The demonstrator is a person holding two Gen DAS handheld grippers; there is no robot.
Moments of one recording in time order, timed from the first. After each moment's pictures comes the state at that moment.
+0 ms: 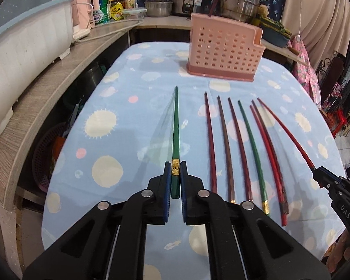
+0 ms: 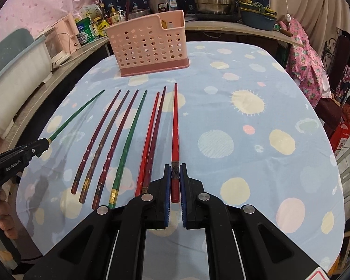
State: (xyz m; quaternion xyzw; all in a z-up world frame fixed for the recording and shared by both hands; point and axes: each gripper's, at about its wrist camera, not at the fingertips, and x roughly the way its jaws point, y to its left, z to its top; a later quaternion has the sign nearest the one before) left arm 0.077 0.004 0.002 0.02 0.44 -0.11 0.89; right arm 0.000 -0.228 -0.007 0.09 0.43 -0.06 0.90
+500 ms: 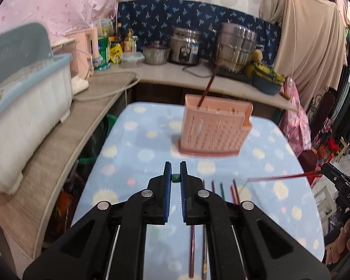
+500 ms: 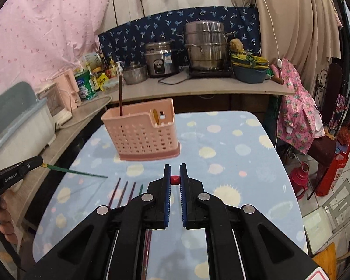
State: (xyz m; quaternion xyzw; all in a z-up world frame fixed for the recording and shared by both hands) left arm 0.134 -0.001 0.119 -0.02 0.34 -0.13 0.93; right arm 0.051 -0.279 0.116 0.10 0.29 -0.06 0.95
